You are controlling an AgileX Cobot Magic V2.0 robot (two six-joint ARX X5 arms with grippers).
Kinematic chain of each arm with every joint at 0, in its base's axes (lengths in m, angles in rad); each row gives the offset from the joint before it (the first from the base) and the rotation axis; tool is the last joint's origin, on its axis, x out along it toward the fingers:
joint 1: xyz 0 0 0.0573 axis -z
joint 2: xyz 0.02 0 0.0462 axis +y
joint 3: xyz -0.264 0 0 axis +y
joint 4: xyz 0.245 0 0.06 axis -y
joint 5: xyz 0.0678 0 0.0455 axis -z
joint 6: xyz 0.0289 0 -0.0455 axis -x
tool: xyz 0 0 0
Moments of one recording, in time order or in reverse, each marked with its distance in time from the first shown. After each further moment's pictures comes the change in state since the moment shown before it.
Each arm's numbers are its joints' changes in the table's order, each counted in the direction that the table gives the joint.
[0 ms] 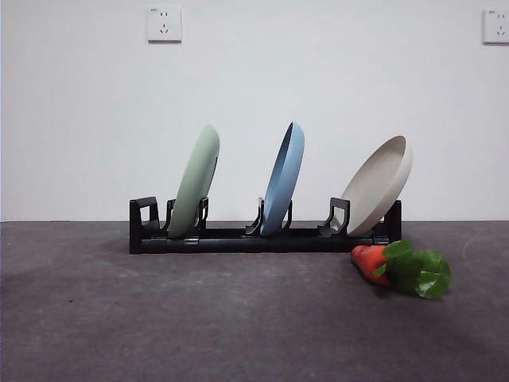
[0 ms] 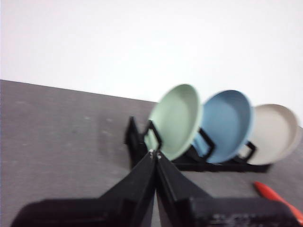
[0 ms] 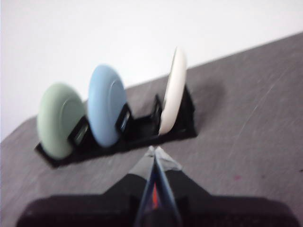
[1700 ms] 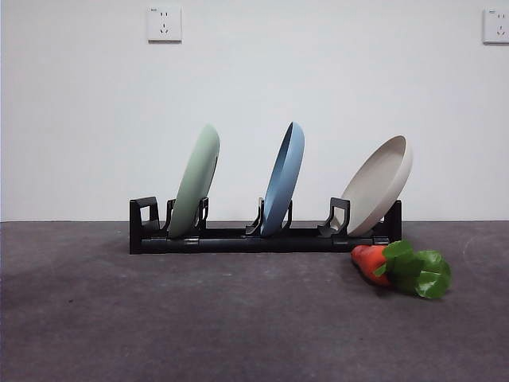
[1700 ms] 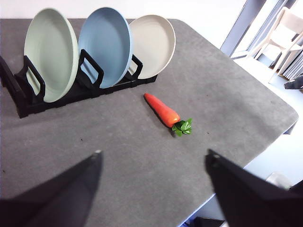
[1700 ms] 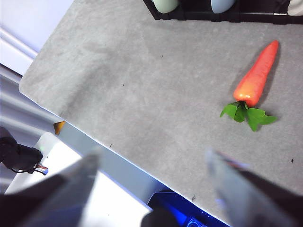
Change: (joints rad) left arm 0.000 0.388 -0.579 -0.634 0.475 -0.241; right arm -0.053 0.574 -0.727 -0.863 -0.438 0.404
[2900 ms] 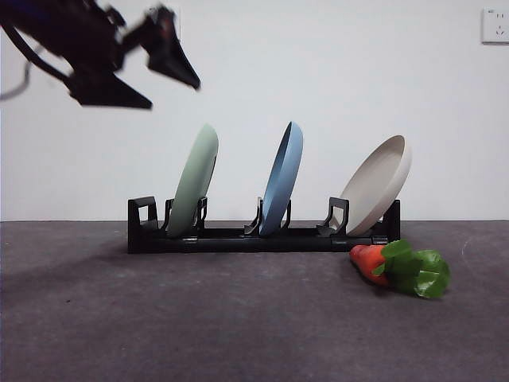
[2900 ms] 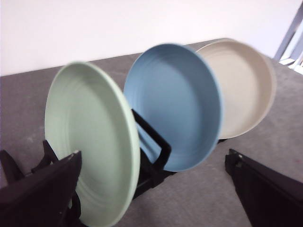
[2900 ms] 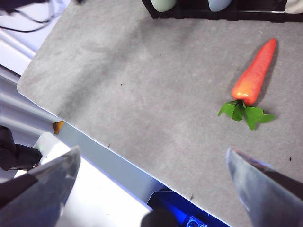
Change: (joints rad) left arm 0.255 0.951 -0.008 1.127 -0.343 0.026; right arm 0.000 0.009 0.000 -0.001 0.003 0.000
